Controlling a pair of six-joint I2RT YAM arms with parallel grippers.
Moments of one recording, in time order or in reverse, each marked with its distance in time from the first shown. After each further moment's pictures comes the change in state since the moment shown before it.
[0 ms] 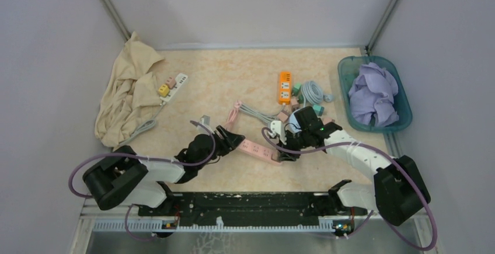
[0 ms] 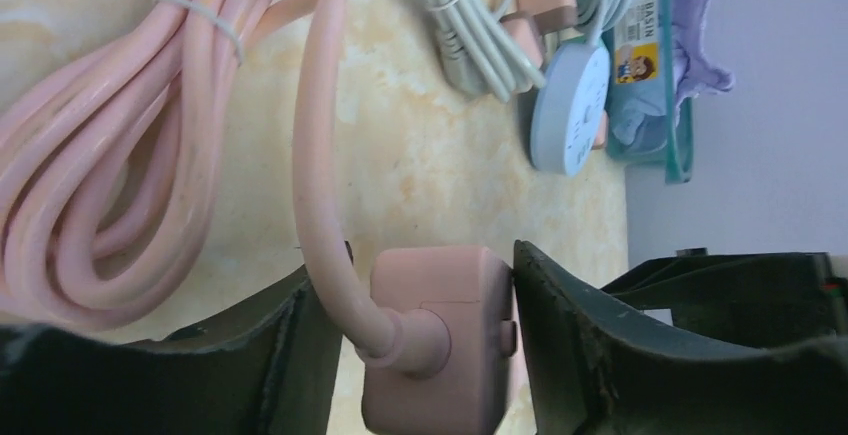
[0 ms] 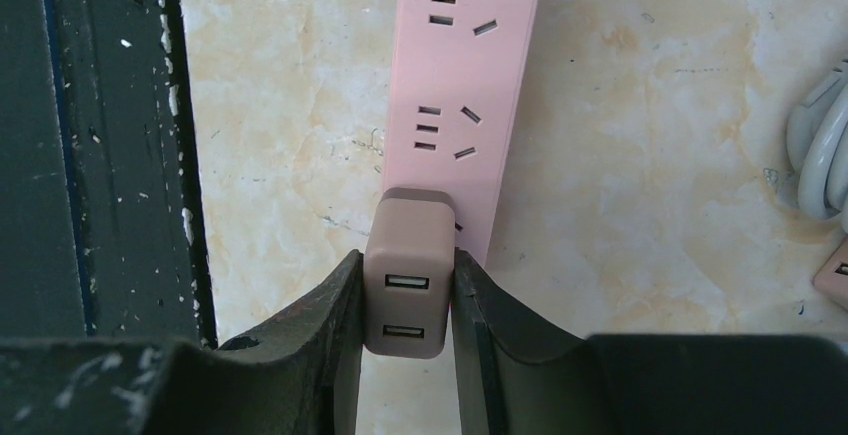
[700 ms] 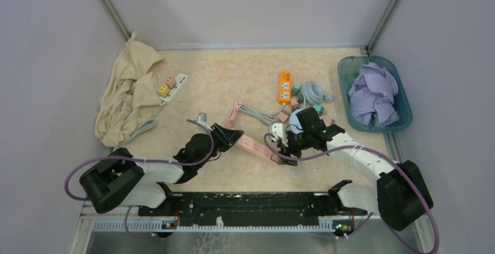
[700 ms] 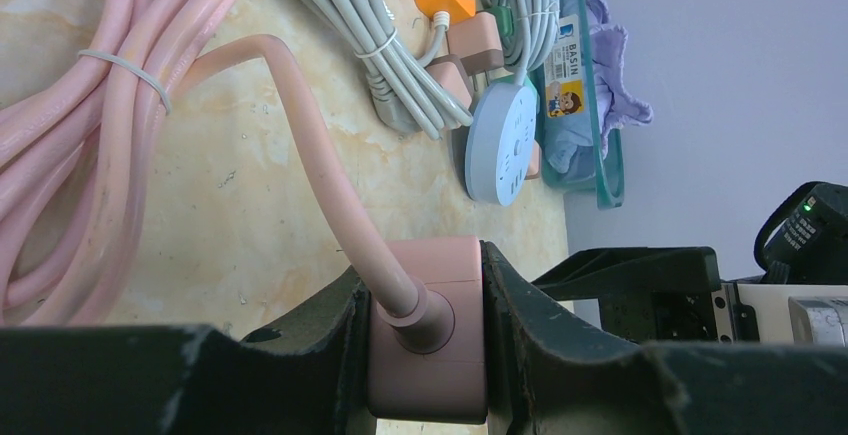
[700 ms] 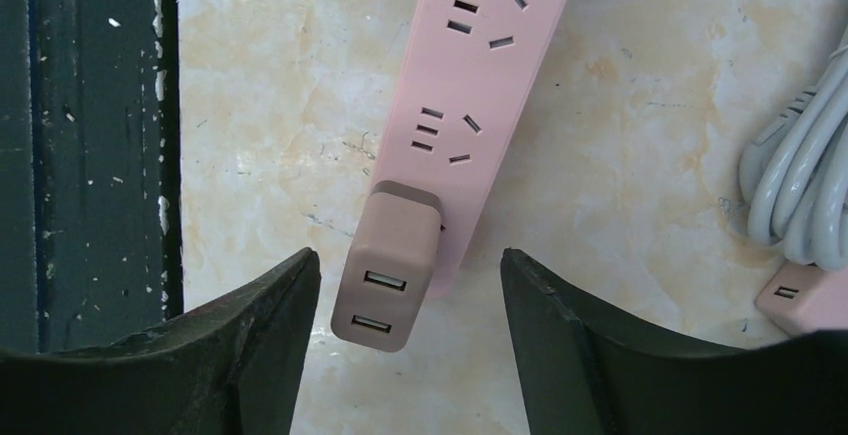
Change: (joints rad) left arm -0.001 -0.014 0.000 0.058 -0.019 -0.023; right arm -0.013 -0.045 -0.026 0.024 -0.022 -0.098
